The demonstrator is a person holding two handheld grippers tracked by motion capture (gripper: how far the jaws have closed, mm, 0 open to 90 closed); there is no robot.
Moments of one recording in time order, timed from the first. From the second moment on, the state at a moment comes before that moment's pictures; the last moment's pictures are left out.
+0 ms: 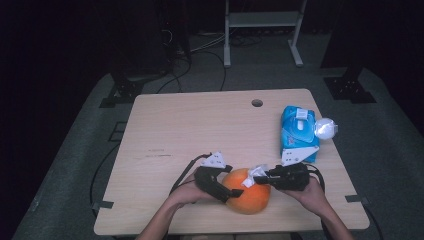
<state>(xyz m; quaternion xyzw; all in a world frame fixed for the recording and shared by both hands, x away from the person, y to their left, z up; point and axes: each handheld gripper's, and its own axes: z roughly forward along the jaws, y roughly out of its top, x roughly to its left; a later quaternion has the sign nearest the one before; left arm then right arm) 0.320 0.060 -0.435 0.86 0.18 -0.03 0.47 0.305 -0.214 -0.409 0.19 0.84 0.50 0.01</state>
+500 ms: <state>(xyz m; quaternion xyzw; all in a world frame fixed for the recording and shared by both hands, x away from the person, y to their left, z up) 0.304 0.053 -0.422 0.85 0.14 0.15 0.48 0.318 -0.213 -0.397 0.24 0.82 0.51 0.07</state>
